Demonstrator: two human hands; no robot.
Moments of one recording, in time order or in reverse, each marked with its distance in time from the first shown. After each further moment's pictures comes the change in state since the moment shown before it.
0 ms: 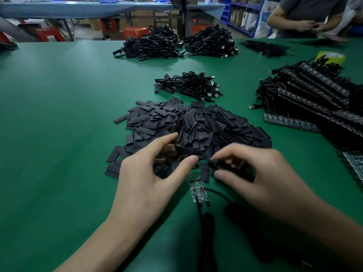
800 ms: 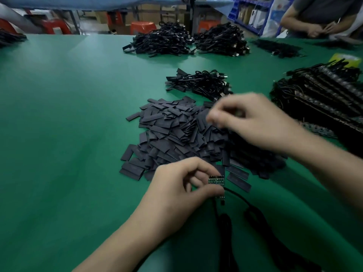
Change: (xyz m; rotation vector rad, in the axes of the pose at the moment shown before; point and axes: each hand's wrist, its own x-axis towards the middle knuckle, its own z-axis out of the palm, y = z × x) left_hand -0.003 0.002 -0.001 -0.283 -0.408 -0.174; right_hand 0.107 -0.005 -0.013 -0.035 -0.105 0.023
